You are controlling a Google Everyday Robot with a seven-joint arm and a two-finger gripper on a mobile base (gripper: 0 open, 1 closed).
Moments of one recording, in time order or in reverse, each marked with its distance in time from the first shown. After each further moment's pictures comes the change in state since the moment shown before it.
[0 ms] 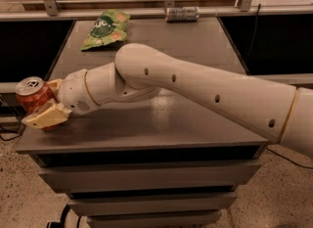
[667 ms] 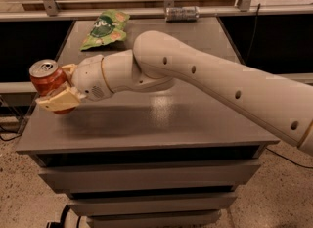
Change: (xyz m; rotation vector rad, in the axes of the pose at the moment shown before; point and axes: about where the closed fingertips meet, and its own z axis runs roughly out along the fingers) arm -0.018 -0.019 -0.042 0.063 -0.030 -0.006
